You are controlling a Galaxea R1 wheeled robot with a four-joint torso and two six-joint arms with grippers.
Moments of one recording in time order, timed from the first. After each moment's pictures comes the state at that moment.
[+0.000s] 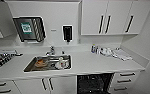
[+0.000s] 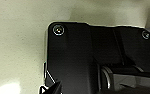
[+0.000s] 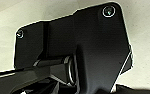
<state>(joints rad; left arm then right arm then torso) 1.50 2.98 -2.75 0.09 -0.22 -0.13 -1.50 2.96 -2.62 0.04 0.13 0.01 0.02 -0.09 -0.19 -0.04</state>
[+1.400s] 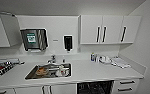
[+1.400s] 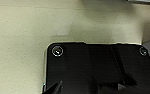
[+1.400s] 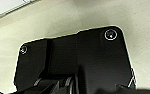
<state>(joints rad) 1.51 2.98 -2.75 0.09 -0.22 -0.13 -1.51 2.96 -2.63 0.04 0.13 0.01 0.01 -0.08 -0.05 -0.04</state>
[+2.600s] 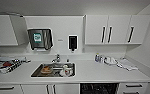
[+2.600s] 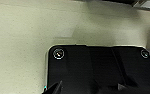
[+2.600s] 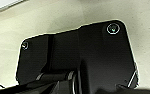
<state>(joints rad) 1.50 2.98 -2.75 0.08 -0.22 -0.13 -1.53 2.98 -2.65 0.04 0.12 0.01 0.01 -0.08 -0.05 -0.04</state>
